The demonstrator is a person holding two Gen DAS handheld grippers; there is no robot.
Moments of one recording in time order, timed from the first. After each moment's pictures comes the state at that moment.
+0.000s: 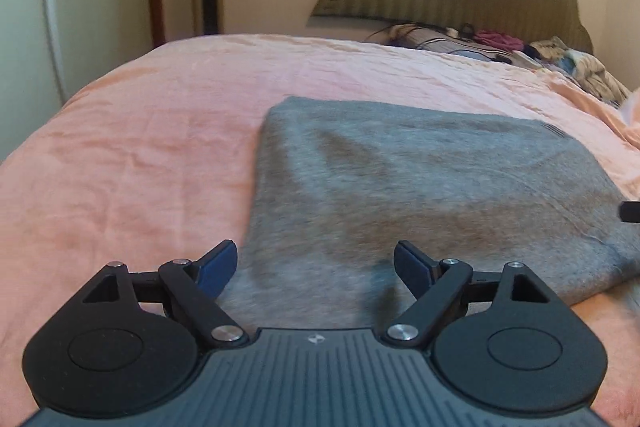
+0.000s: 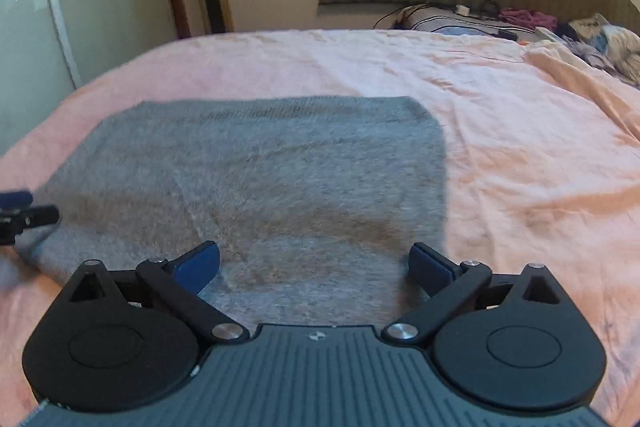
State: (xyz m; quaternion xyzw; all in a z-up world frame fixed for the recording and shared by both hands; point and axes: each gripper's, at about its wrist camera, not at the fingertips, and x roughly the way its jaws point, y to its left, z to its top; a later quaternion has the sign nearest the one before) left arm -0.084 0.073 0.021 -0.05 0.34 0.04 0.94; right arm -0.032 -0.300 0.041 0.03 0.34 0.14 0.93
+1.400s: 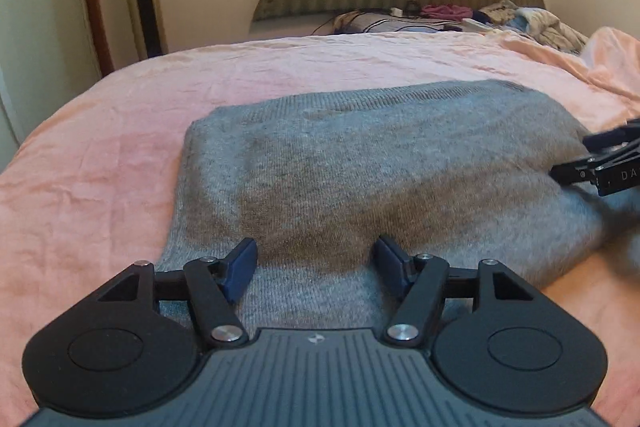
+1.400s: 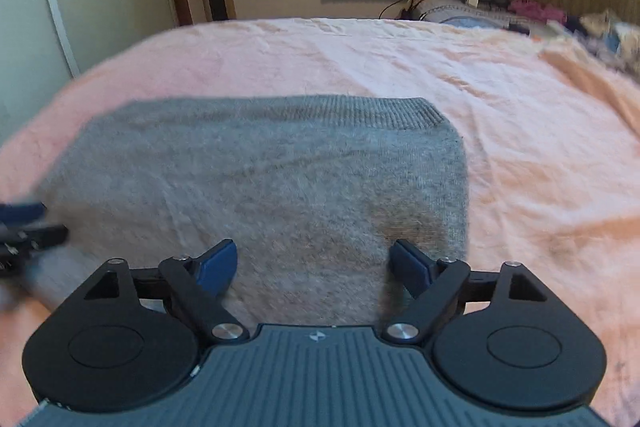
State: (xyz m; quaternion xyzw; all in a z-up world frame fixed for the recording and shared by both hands) left arm -0.069 0.024 0.005 0.05 0.32 -0.04 0.95; right arm -0.005 -0.256 0.016 -0.10 0.35 0.16 0.92
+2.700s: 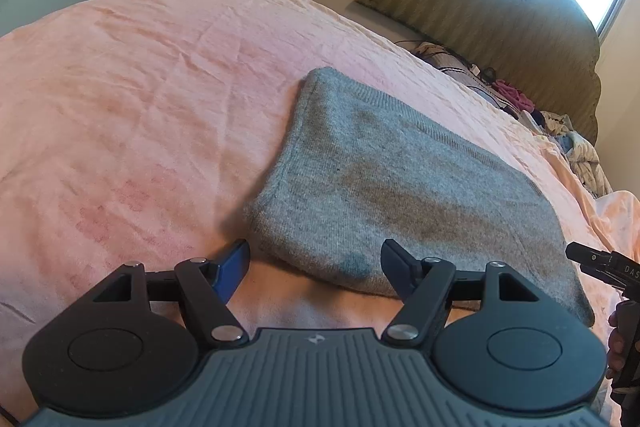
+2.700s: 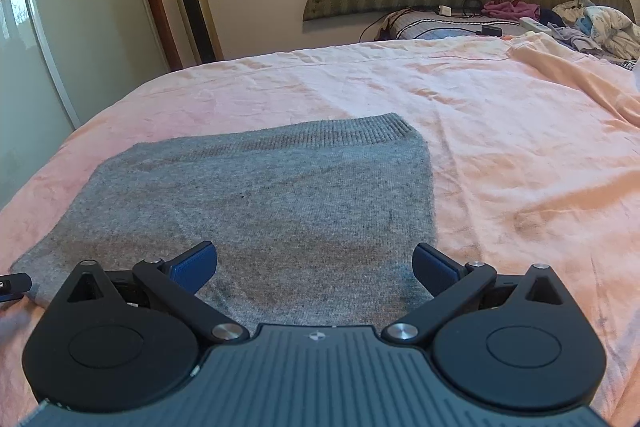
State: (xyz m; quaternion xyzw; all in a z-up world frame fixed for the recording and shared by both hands) left arm -0.129 0.097 0.020 -0.22 0.35 0.04 0.91; right arm -0.025 -0.283 0.049 0.04 0.34 0.16 0.93
